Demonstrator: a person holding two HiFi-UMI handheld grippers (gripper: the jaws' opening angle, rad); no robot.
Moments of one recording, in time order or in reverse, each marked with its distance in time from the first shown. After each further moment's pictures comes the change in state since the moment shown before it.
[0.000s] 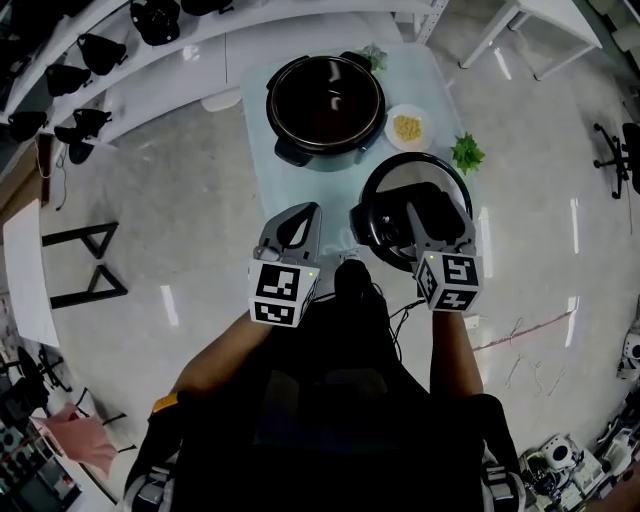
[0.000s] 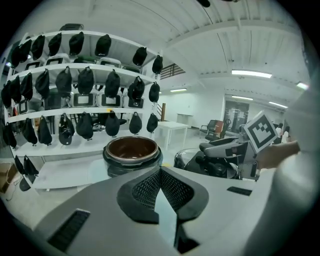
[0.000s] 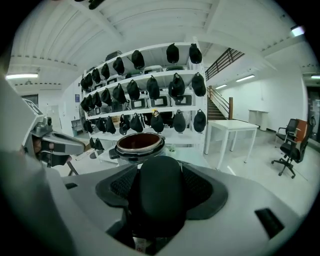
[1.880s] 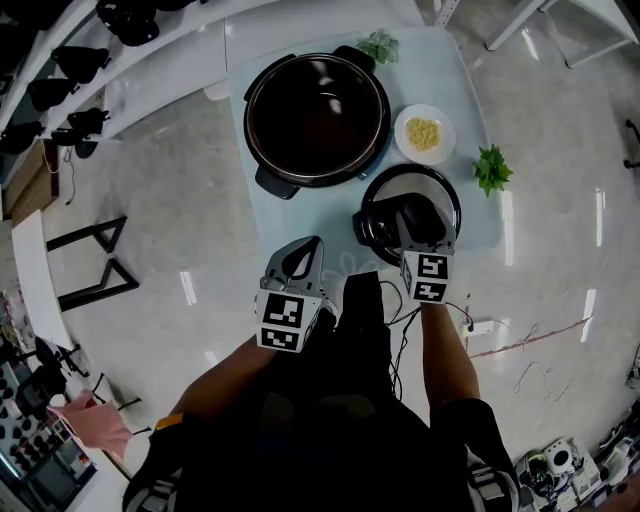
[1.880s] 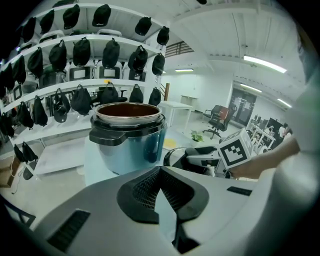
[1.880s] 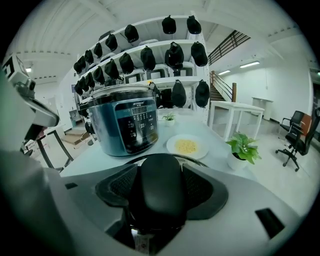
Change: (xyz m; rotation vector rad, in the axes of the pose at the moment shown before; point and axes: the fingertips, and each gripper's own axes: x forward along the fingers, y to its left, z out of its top) left arm 0.081 0.005 -0.087 -0.039 0.232 0.003; right arm 0.145 -0.034 -0.143 -0.006 0.147 0.014
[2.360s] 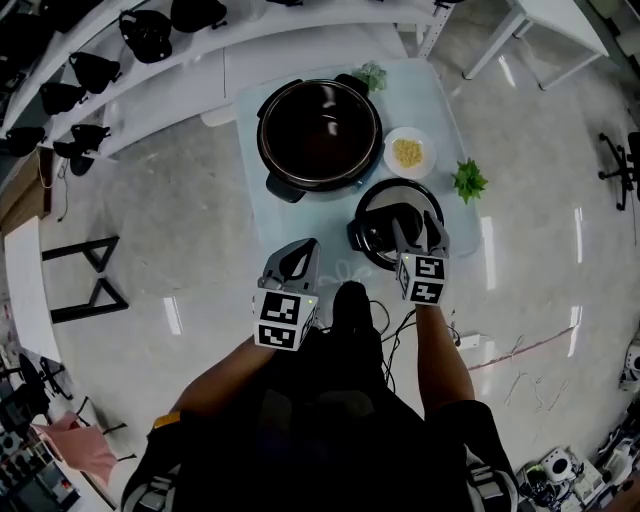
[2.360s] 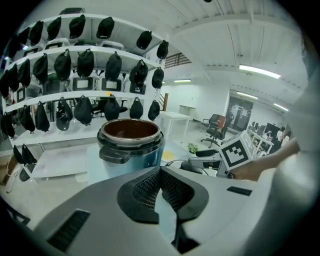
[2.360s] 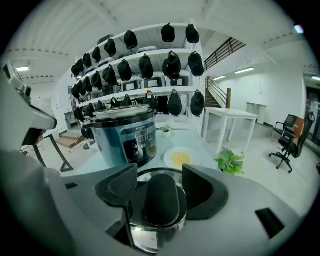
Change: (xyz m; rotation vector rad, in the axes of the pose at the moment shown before) left arm -0.040 -0.002 0.030 -0.014 -0.111 -0.019; right arm -0.043 0.000 0.043 0.012 -0.042 -0.060
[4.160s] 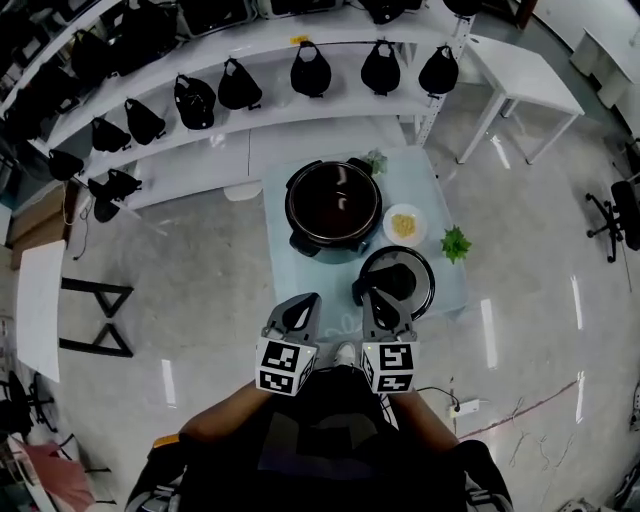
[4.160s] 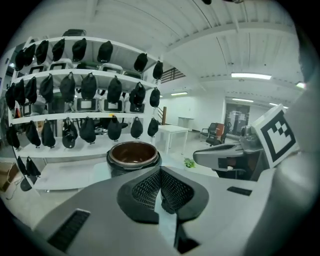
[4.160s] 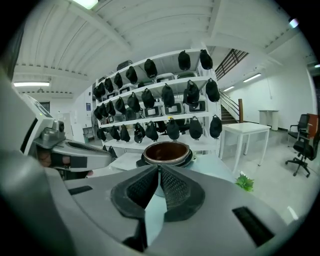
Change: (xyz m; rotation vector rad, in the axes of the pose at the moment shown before) left arm -0.083 -0.013 0.048 0.041 -0.167 0.018; right arm -0.139 0.130 0.104 -0.014 -0.197 0.153
